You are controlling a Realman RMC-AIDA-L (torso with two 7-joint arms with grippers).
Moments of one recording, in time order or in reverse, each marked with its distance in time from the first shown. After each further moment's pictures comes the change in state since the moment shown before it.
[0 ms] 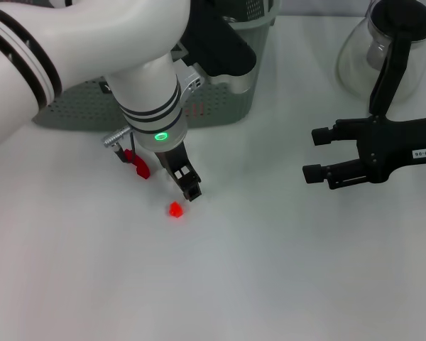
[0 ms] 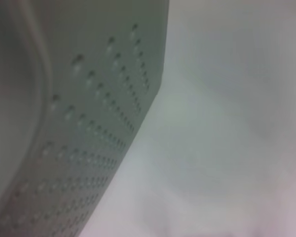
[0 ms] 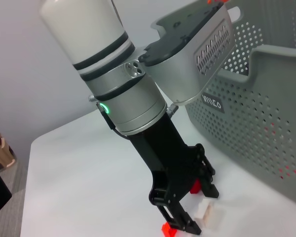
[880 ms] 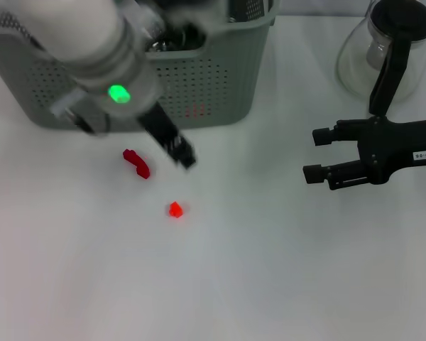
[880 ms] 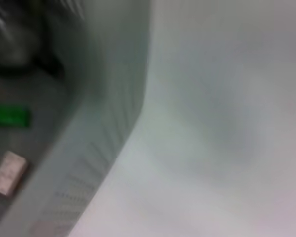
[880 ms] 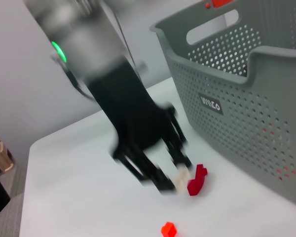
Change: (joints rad) left arm 0.141 0.005 -0.218 0.462 -0.056 0.321 0.086; right arm -0.011 0.006 0.014 0.000 0.000 -0.001 -0.011
